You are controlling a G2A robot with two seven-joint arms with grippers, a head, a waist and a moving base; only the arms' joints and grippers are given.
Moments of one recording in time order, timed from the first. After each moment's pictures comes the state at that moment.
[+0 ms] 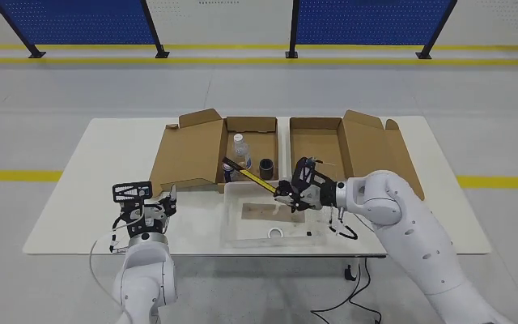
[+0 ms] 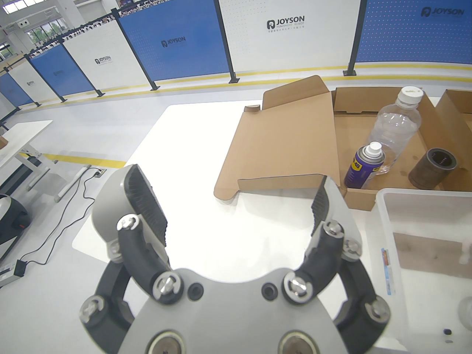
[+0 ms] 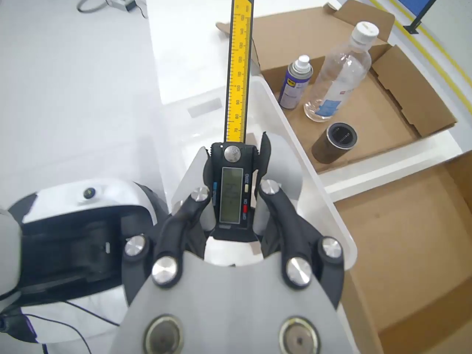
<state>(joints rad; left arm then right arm) 1.72 -1.44 -1.51 -2.16 1.78 0.32 -0.52 -0.94 -1.11 1.04 -1.51 -0.67 -0.81 0.70</state>
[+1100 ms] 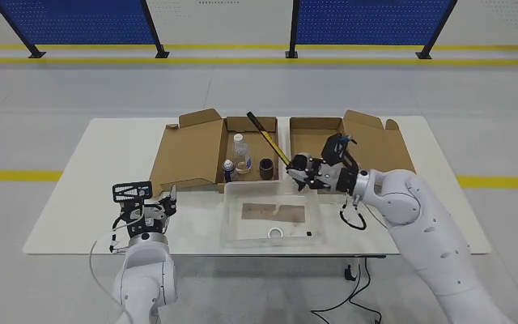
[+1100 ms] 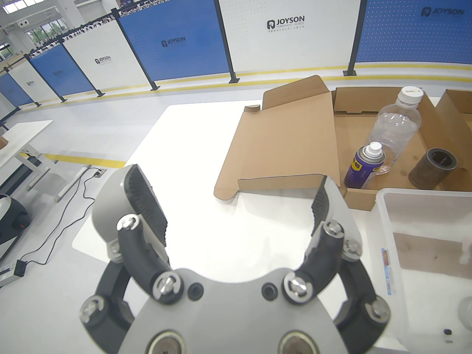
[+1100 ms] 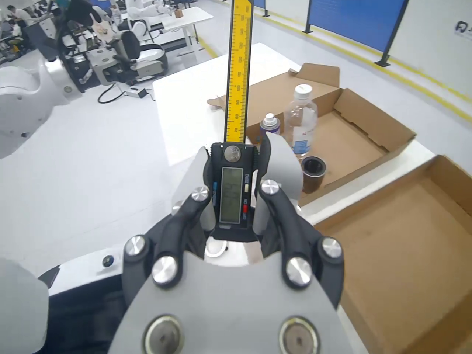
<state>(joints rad) 1.72 -1.44 -1.51 -2.16 1.78 0.32 -0.52 -0.97 -1.09 1.14 -1.50 -0.63 -0.69 0.50</state>
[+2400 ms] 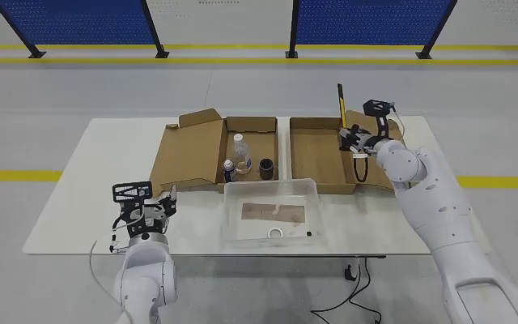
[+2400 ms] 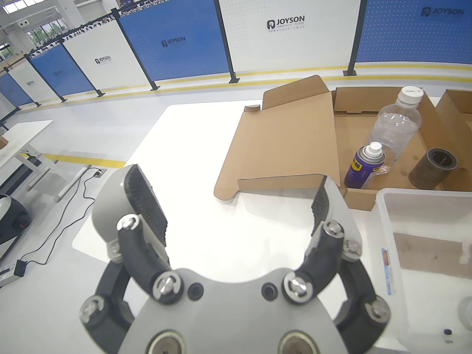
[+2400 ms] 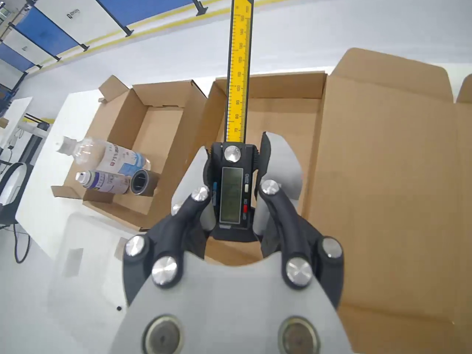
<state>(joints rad) 1.72 -1.44 -1.51 -2.16 1.78 0.32 -0.52 -0.68 -1.16 1.10 -0.97 -0.61 -0.09 0.54</state>
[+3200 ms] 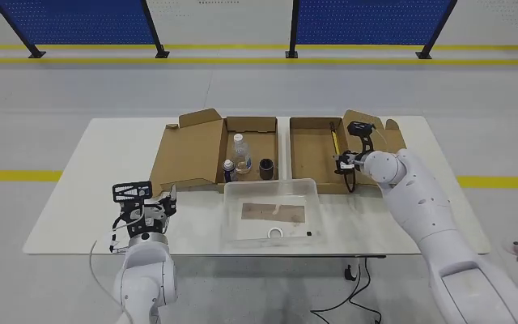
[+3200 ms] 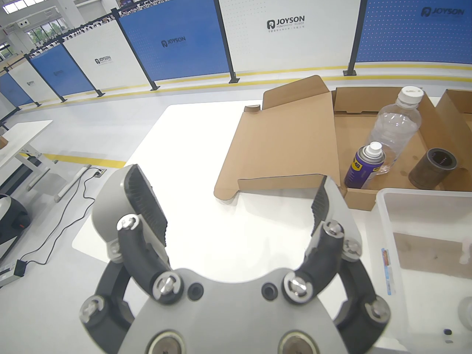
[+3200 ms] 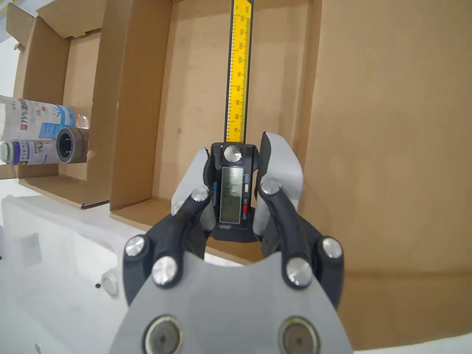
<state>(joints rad) 1.72 -1.44 -1.51 -2.16 1.78 0.32 -0.52 -0.58 -1.24 0.96 -0.72 -0.62 -0.02 0.69</state>
